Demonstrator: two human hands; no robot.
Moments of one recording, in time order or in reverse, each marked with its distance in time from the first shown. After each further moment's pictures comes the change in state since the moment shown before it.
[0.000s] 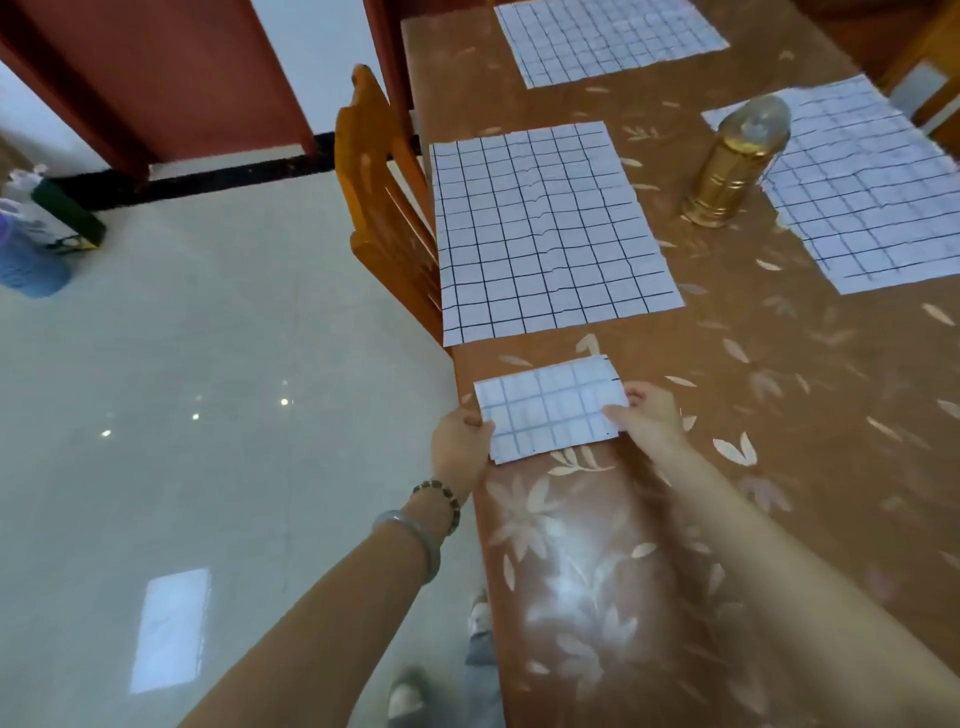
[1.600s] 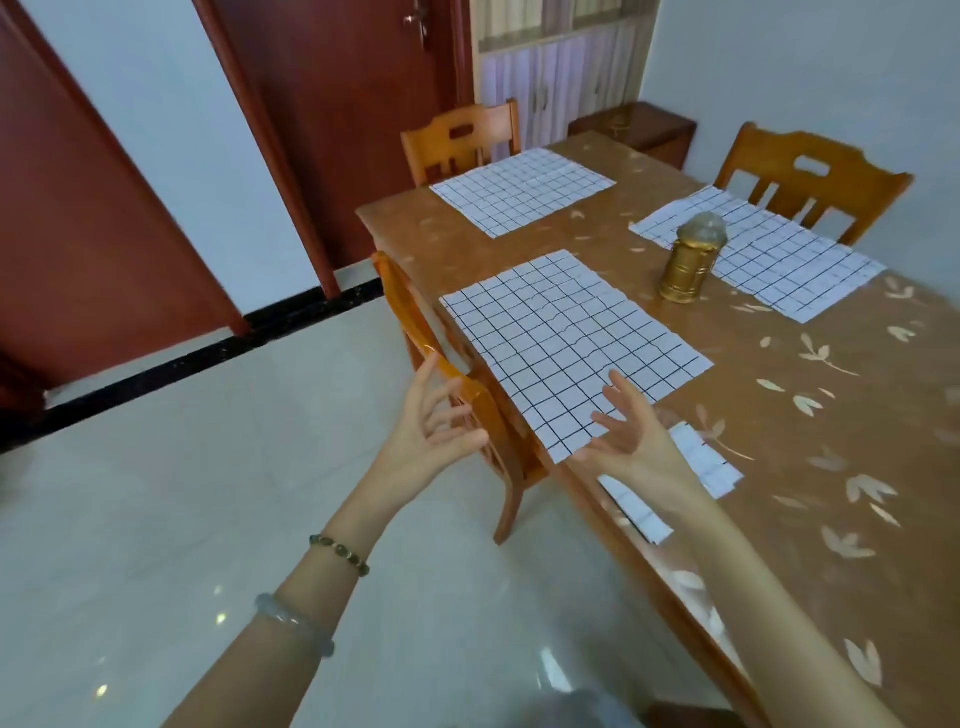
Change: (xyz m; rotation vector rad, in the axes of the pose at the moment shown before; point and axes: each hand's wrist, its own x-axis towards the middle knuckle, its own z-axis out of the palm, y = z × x) left_hand 0.123 0.053 -0.315 -0.212 -0.638 0.713; right_hand -0.132 -0.215 0.178 0.323 0.107 -0.307
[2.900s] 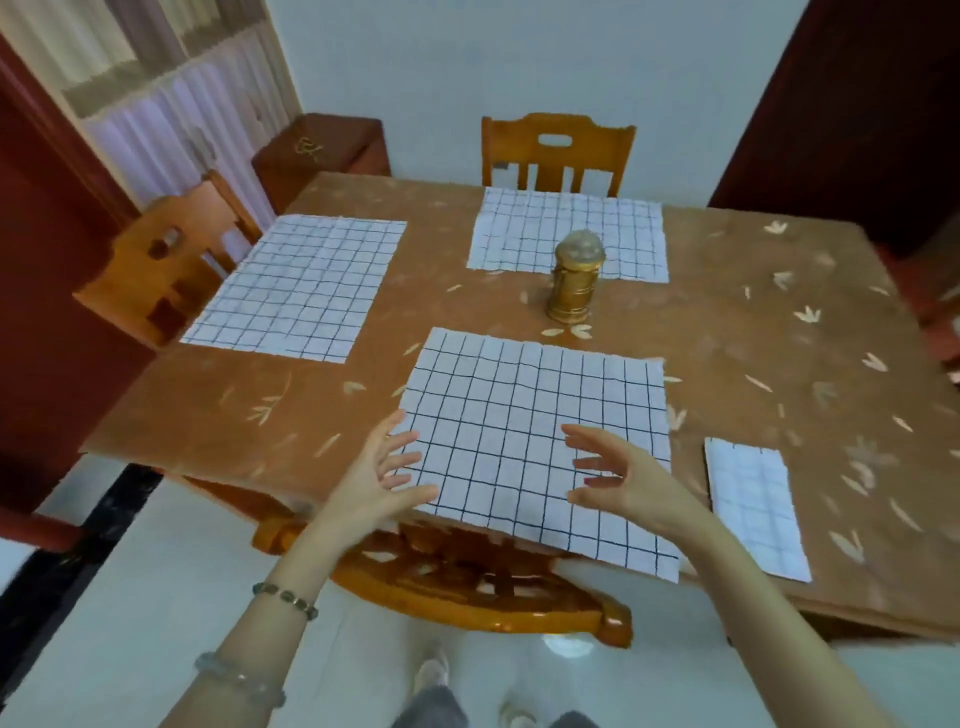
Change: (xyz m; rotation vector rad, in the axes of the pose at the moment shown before) left_hand 0.418 -0.042 -0.161 0.181 -0.798 -0.035; right_hand 0.235 -0.030 0.093 -0.089 0.525 0.292
